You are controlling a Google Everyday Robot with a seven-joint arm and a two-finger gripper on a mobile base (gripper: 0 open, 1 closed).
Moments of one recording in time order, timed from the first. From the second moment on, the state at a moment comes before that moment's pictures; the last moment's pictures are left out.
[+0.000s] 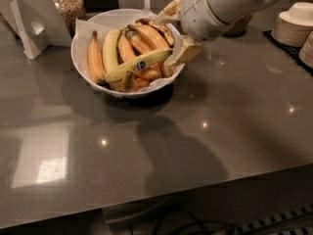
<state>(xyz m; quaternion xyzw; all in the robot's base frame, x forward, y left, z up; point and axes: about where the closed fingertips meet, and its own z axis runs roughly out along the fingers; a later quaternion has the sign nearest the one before) 0.571 -0.039 0.988 -0.77 0.51 -0.04 0.38</state>
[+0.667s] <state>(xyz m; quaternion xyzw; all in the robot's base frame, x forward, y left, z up) 0.580 -0.006 0.981 -0.79 0.48 -0.02 0.39</state>
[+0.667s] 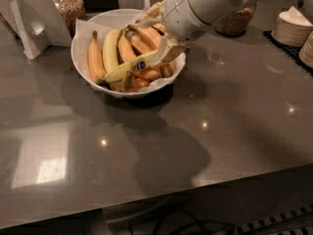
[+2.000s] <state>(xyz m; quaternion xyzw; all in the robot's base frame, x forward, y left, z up) 0.592 0.023 0.932 -0.81 0.47 0.02 0.35</state>
